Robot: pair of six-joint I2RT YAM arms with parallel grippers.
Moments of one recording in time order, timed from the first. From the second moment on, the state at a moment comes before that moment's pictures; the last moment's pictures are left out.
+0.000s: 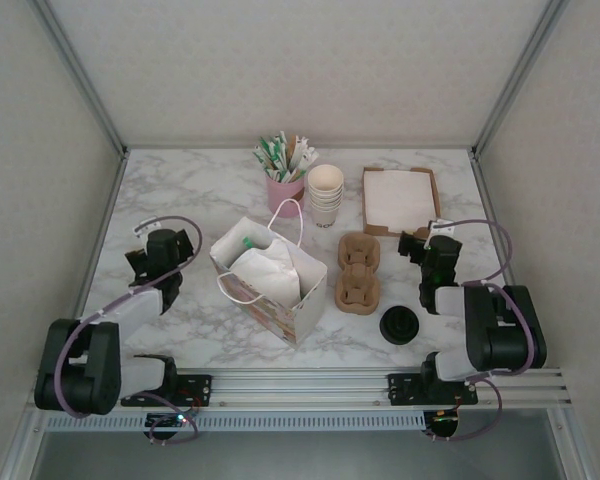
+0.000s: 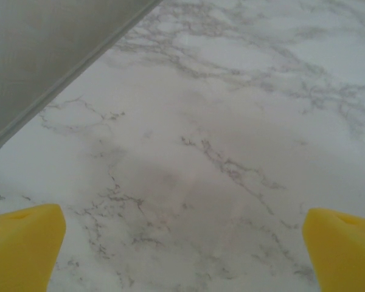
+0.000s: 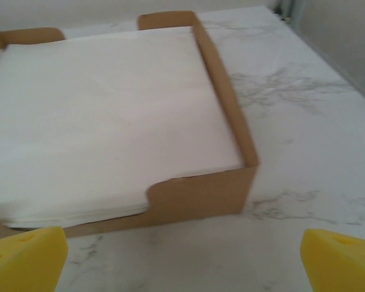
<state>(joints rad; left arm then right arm) -0.10 1.25 0.41 0.29 -0.52 -0.29 0.04 1.47 0.33 0.73 0.15 0.10</state>
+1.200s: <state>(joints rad) -0.08 1.54 0.37 0.76 -0.32 -0.13 0.08 1.53 0.37 0.74 0.12 0.06</state>
